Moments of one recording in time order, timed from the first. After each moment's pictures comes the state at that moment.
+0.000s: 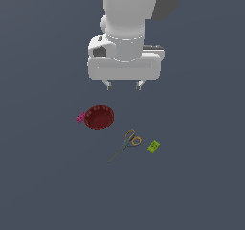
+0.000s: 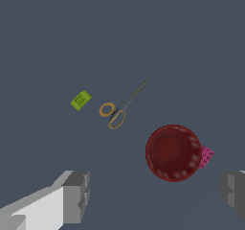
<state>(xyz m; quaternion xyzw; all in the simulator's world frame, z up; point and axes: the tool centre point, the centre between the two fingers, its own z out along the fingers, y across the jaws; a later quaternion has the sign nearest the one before) -0.001 0.004 0.332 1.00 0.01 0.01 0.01</state>
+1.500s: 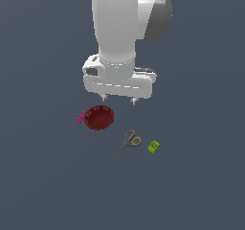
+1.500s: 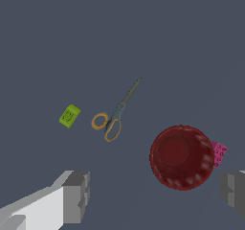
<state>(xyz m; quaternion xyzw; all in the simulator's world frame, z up) 0.021 -0.012 0.291 1.00 -0.08 0.01 0.00</state>
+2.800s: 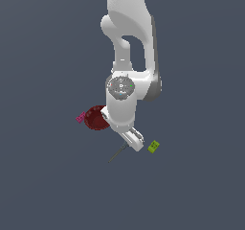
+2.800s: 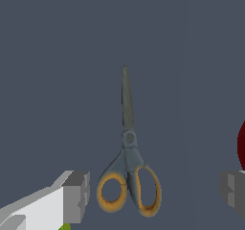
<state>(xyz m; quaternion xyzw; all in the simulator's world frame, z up) 0.065 -0.001 0.106 0.92 -0.40 0.00 0.00</state>
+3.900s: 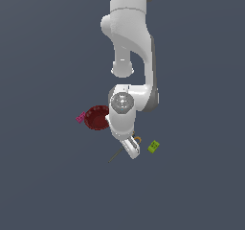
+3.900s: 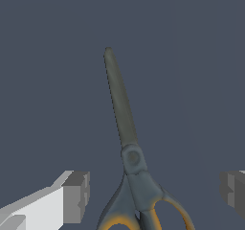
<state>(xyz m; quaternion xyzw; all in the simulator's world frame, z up) 0.066 0.000 0.048 0.88 -0.47 0.00 0.00</state>
